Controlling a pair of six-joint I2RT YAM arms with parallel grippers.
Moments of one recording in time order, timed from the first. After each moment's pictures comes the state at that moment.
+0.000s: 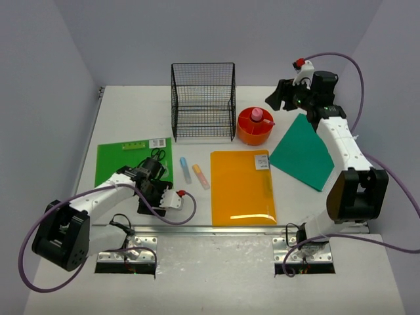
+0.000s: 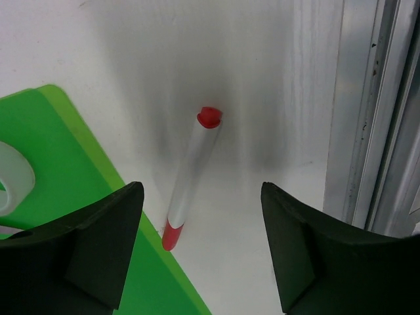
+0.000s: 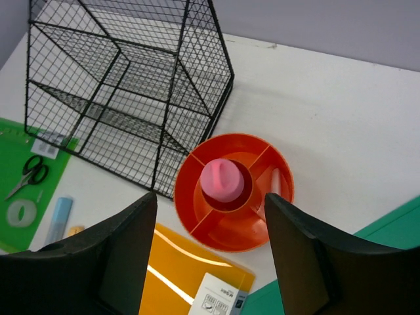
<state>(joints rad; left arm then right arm) -0.37 1.18 0.58 -0.84 0.23 1.31 -0.01 1.59 1.35 -0.18 -0.48 0.04</state>
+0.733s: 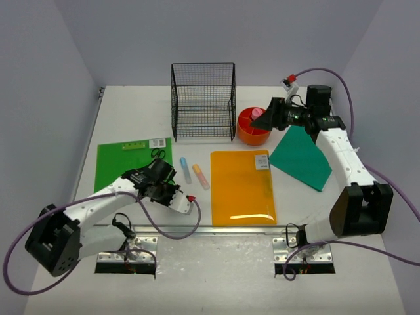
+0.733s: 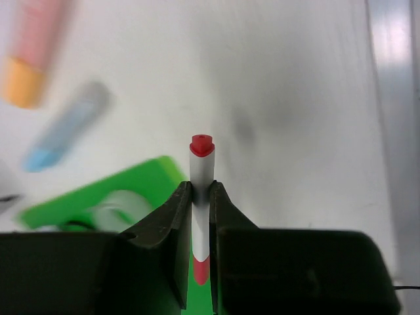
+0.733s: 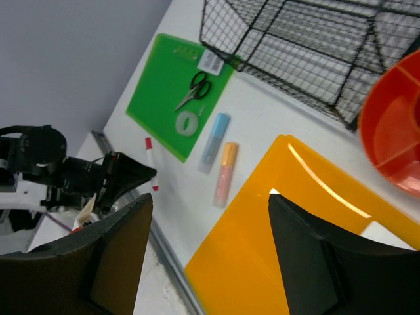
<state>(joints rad) -0.54 1.16 0.58 -0.70 0.24 1.35 0.03 1.45 1.20 -0.33 -0.89 0.20</state>
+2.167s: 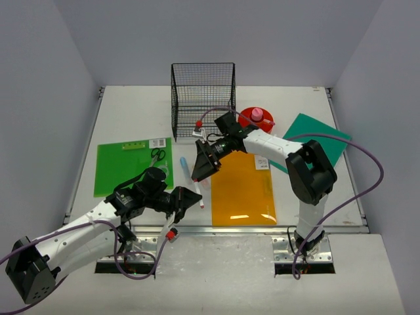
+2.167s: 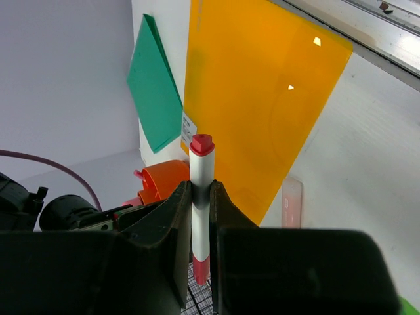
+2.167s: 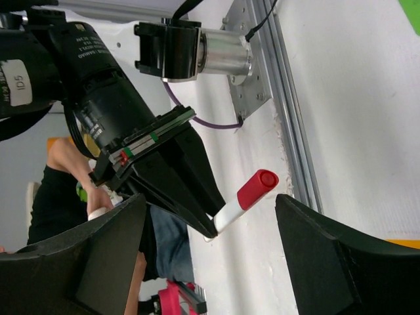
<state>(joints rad) -0.71 0.78 0.45 -0.38 0.74 1.92 0.63 1.92 1.32 -0.40 -1.21 0.34</state>
